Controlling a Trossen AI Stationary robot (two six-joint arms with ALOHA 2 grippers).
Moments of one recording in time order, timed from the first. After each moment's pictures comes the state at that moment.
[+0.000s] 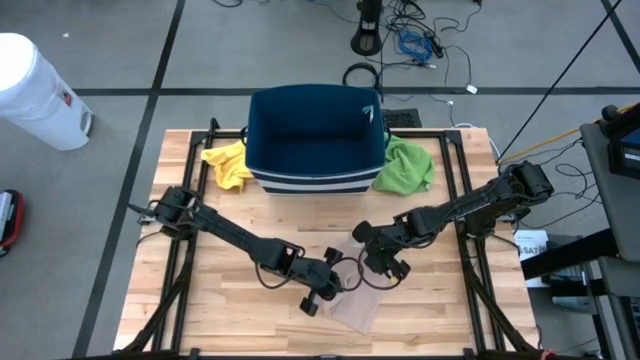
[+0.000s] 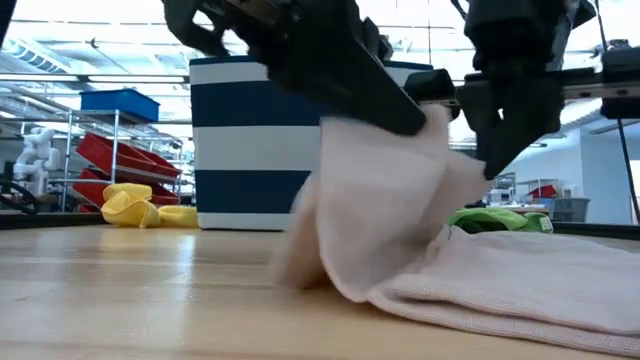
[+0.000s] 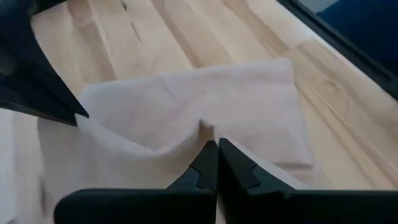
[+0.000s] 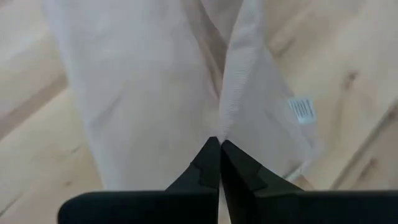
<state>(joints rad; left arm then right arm) -0.37 1.95 1.28 -0.02 -0.01 0.21 0.25 1.51 0.88 -0.39 -0.14 -0.54</state>
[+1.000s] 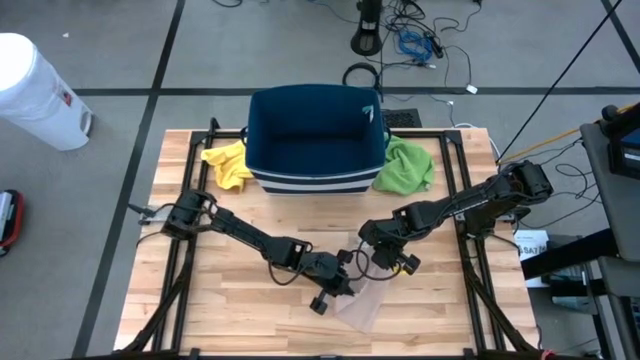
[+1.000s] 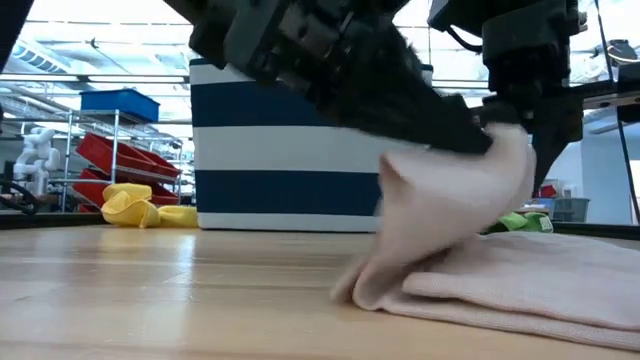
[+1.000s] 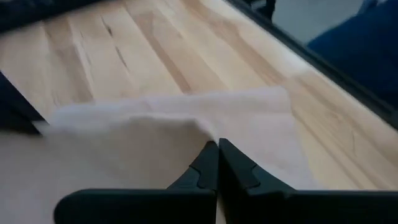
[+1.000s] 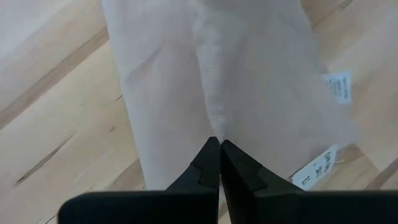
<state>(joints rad) -0.31 2.05 1.28 0.20 0.15 0.20 0.20 1.51 0.88 -0.57 -0.24 -0.61</state>
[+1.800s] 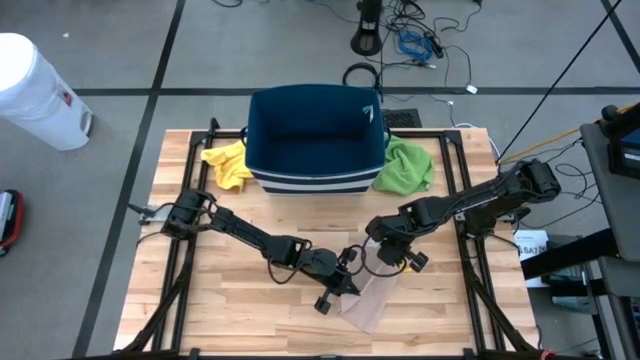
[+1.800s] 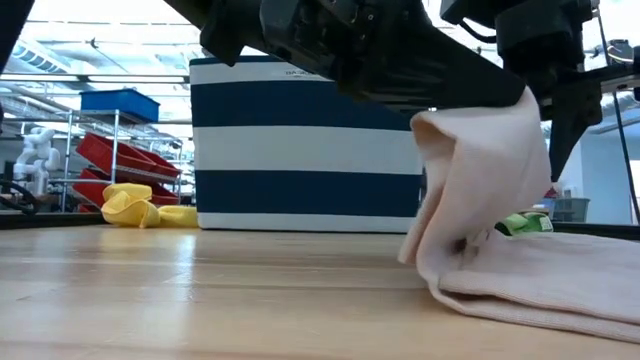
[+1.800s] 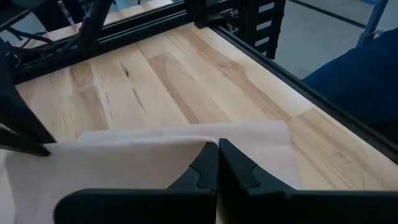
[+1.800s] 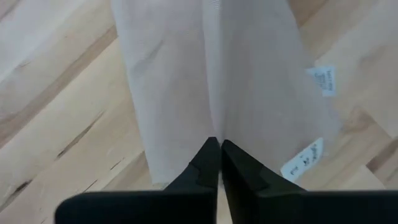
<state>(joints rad) -0.31 2.05 1.28 0.33 0.15 0.21 0.19 1.44 0.88 -0.68 -0.24 -0.57</state>
